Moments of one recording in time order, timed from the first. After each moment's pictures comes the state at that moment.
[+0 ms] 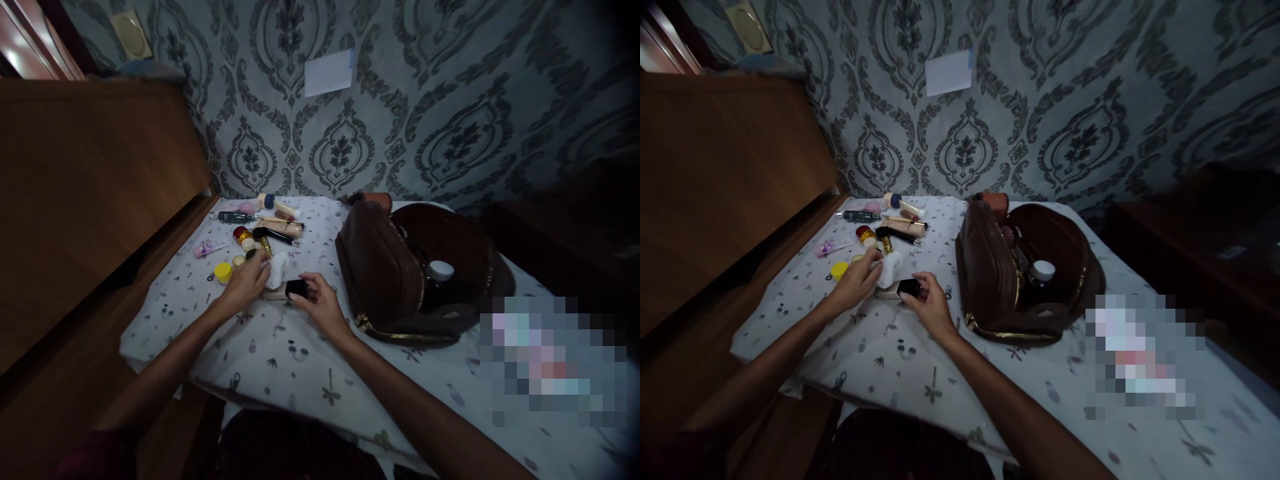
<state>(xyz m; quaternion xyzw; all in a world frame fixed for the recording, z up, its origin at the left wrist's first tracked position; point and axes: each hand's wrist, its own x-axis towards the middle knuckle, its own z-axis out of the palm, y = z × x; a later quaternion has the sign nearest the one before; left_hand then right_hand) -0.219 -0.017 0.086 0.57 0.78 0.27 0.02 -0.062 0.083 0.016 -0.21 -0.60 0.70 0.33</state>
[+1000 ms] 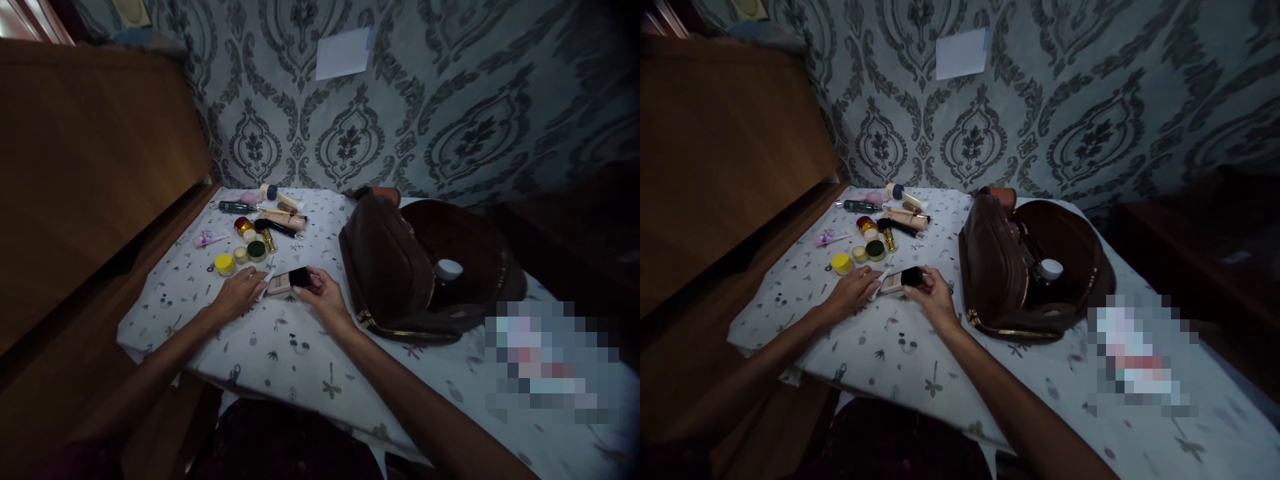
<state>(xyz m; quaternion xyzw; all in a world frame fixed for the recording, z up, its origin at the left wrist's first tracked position) -0.248 -0.050 0.024 0.65 0.74 0.17 -0.05 -0.066 0.086 0.008 -0.24 -0.56 0.72 0.33</state>
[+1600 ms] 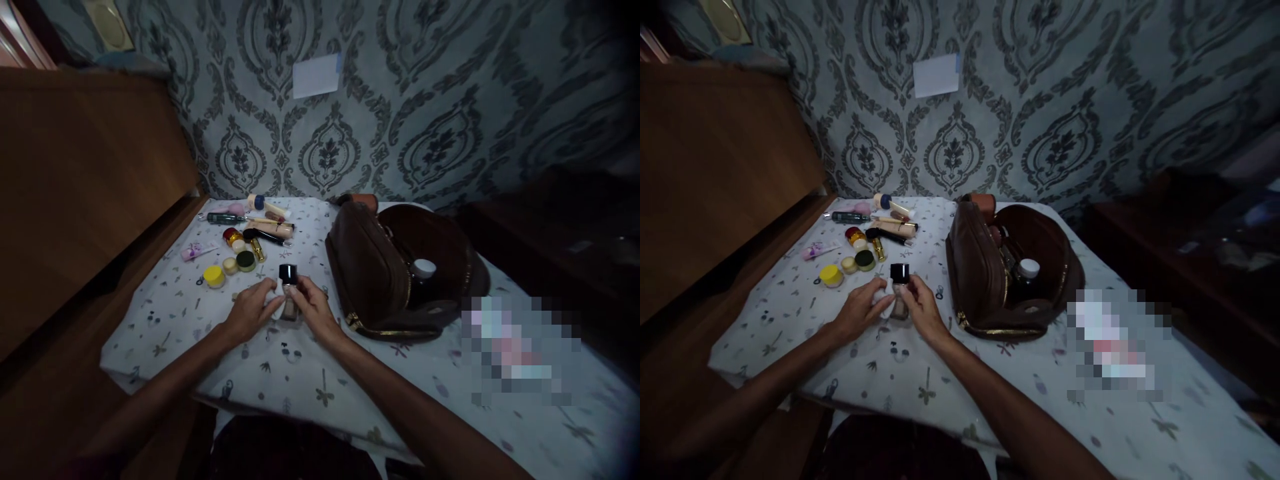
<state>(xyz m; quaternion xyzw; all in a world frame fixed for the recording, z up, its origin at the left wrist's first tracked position) -0.195 -0.028 0.043 0.63 0.71 0.32 0.02 -0.057 0.079 0.024 -0.20 -0.66 0.64 0.34</state>
